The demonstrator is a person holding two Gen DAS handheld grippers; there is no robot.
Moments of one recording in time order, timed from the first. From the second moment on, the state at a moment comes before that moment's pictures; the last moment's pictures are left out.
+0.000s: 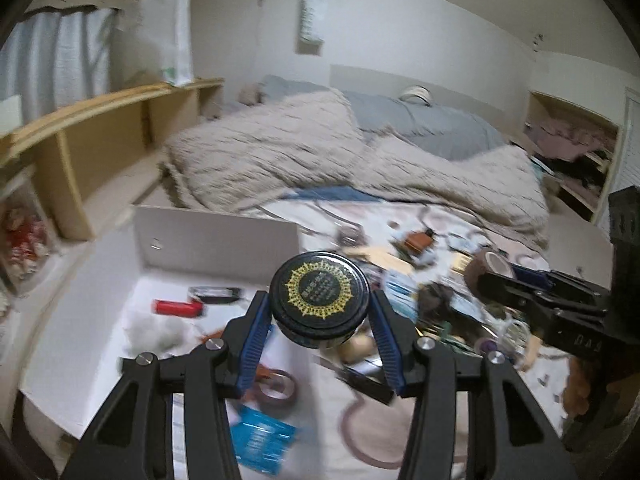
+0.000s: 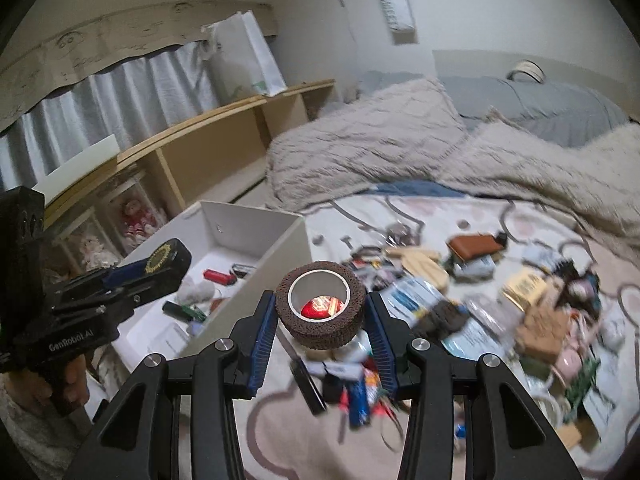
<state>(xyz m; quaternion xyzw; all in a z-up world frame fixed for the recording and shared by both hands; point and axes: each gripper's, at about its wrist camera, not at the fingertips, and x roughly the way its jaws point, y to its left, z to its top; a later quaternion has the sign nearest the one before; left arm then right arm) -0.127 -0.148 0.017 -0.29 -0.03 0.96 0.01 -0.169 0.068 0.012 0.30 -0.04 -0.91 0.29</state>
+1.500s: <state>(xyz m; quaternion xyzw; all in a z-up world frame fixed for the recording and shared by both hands) -0.133 -0.290 -0.048 -0.38 -0.04 0.92 -0.11 -0.277 -0.166 -0.058 0.48 0.14 -0.81 0.30</state>
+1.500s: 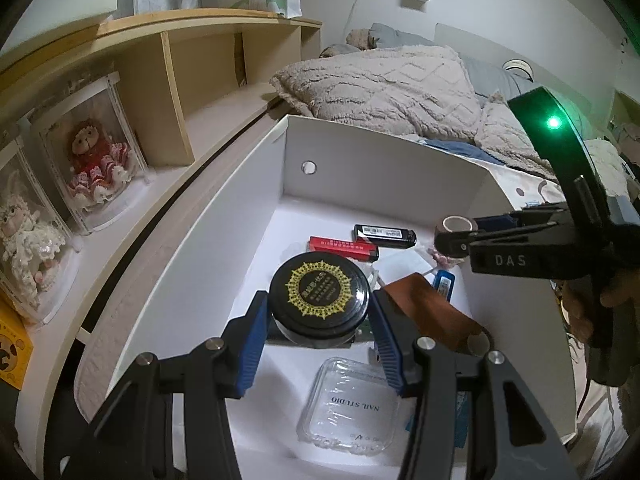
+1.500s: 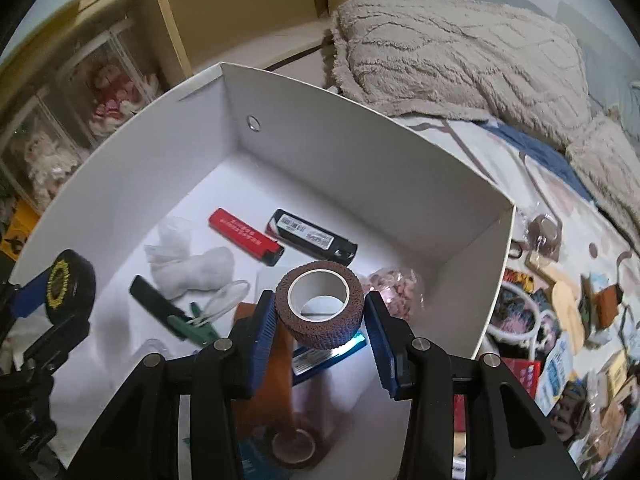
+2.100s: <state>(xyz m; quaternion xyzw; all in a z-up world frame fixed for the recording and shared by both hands) -0.125 -0.291 -0.052 -0.39 -0.03 0.91 -0.12 -0.260 -0.162 -0.049 0.48 0.13 -0.81 0.31</state>
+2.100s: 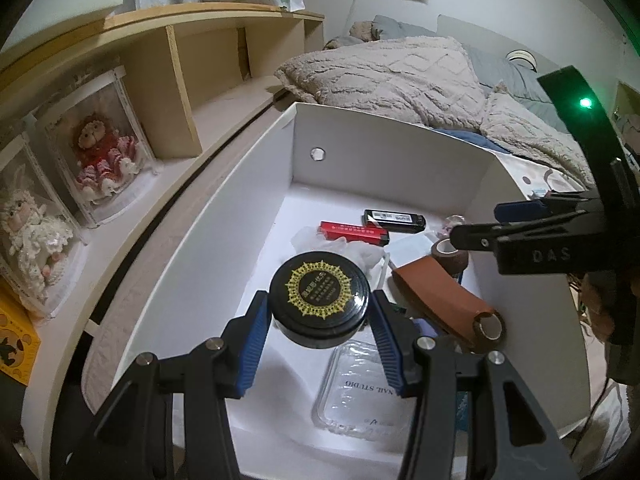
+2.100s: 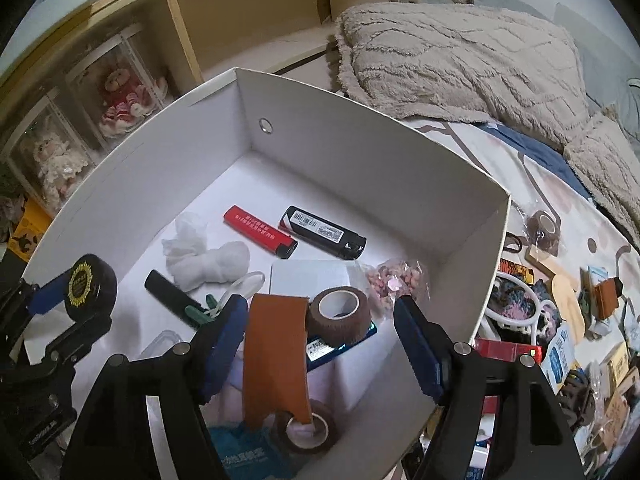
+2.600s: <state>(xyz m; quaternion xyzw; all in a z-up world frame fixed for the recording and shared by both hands) -0.109 -0.294 -0.043 -0.37 -0.01 0.91 -0.17 -0.228 -0.148 -0.034 0.45 0.13 -0.81 0.34</state>
